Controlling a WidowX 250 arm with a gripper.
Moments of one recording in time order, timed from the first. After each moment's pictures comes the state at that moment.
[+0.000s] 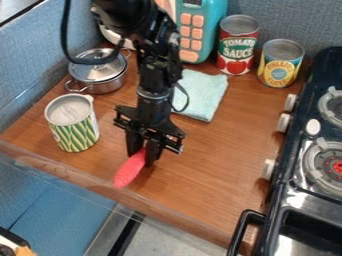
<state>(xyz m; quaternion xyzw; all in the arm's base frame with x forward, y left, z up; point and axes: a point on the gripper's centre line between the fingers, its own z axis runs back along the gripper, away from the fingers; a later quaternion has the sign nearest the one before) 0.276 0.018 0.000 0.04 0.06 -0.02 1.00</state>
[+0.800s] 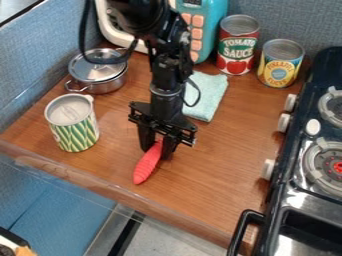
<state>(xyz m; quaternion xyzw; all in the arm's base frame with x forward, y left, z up) 0.291 0.015 -0.006 0.02 0.02 0.00 1.00</state>
